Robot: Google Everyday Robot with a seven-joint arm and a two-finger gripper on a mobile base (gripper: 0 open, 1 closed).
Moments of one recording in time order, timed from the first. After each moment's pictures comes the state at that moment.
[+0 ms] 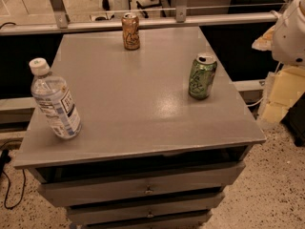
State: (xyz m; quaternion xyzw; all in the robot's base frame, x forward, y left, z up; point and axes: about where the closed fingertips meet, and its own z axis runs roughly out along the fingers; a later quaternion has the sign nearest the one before) arm 0.438 -0.217 0.976 -0.60 0.78 -0.03 0.16
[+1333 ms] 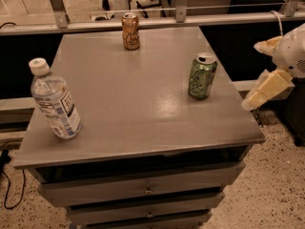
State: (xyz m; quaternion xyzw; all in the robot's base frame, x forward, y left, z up) arm 0.531 -0.256 0.925 -0.53 0.78 0.05 0.32
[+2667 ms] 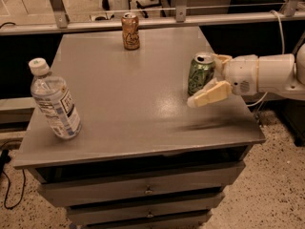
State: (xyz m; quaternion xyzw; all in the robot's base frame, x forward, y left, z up) arm 0.575 -0.140 0.888 -0.46 0.68 0.27 0.50
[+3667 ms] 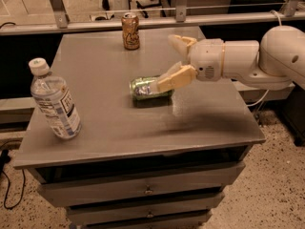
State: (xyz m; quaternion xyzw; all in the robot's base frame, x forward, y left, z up) arm 0.572 -0.040 0.946 -0.48 0.60 0.34 0.54
